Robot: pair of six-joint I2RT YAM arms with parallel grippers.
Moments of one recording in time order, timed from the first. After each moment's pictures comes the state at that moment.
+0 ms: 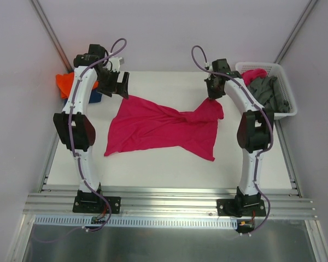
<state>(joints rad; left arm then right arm) -0.05 2.08 2.20 -1.28 0.38 0.17 0.23 2.12 1.93 -0.81 0.02 -0.04</state>
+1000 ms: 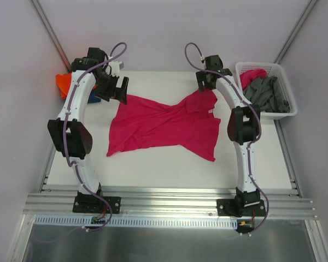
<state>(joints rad) -0.07 1.93 2.04 -1.28 0.32 0.17 0.25 2.41 2.26 -0.70 0.24 -0.09</state>
